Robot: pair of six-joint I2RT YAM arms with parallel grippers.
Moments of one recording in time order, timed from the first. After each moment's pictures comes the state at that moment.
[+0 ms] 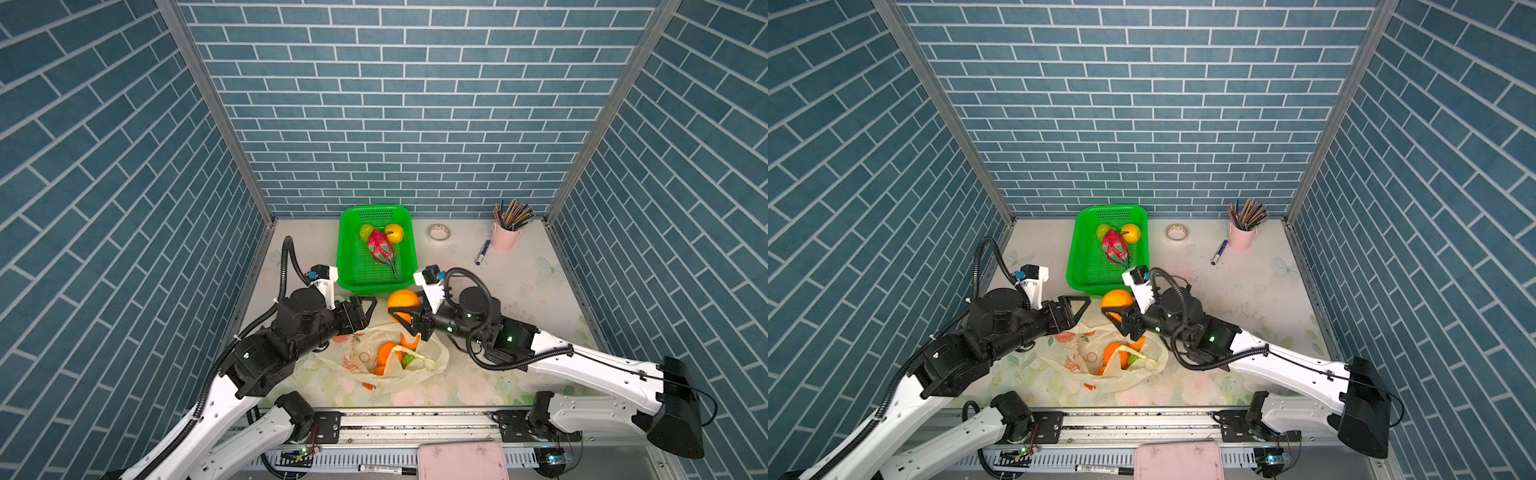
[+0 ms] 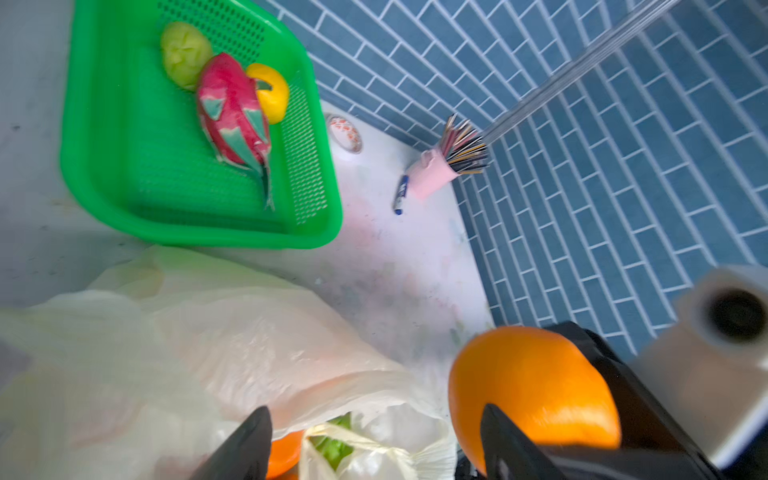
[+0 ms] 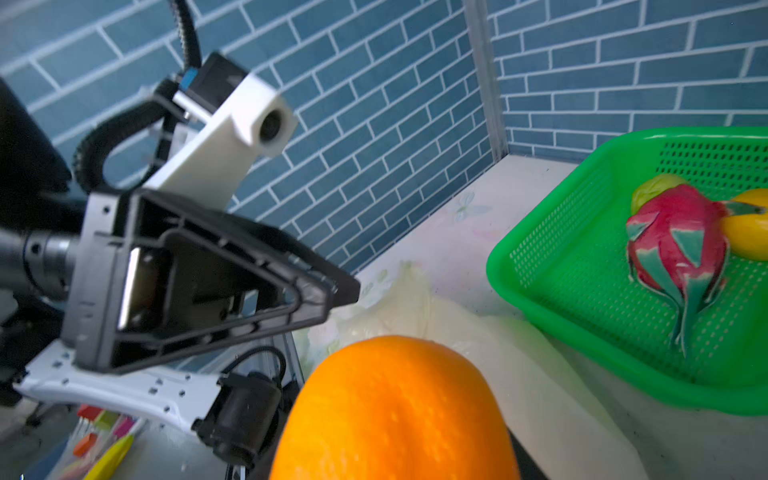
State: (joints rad) left arm -0.71 0.71 0.95 -0.64 0.03 -0.81; right arm 1.06 1.15 0.85 0.17 -0.14 0.45
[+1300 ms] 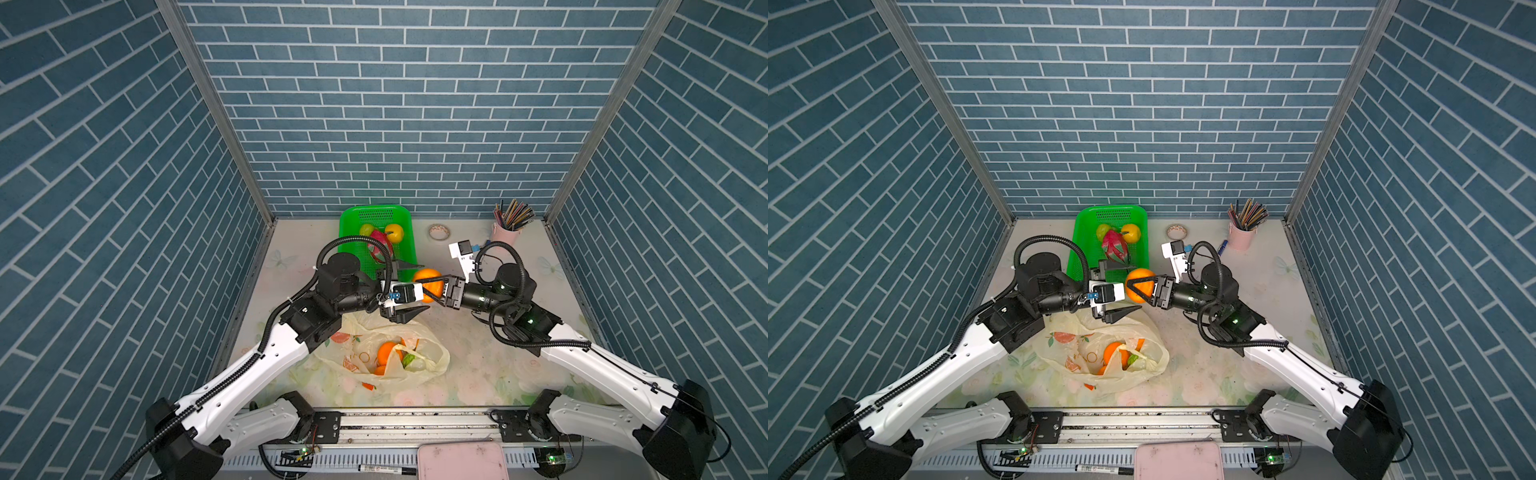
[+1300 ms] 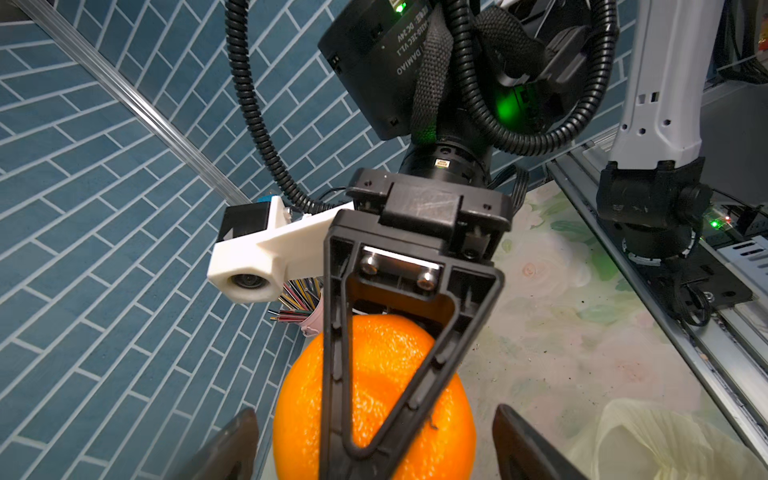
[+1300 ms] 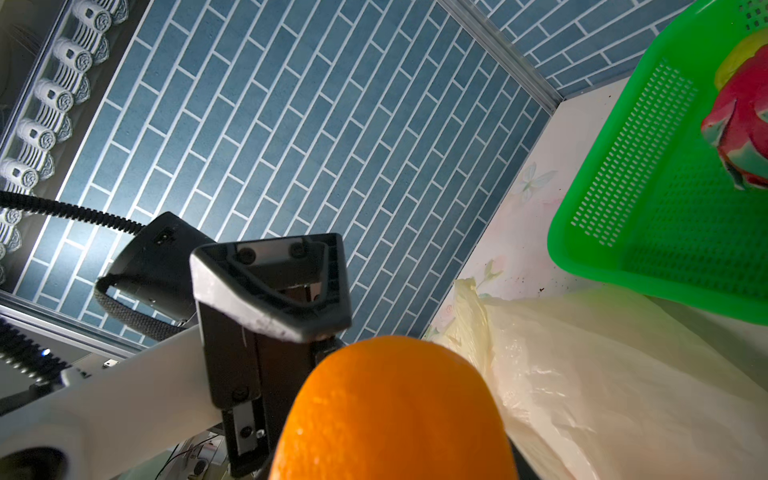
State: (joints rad) left arm -0.71 1.08 1.01 -0.13 0.59 0.74; right arm 0.78 1.09 0.83 0.25 -0.58 0.95
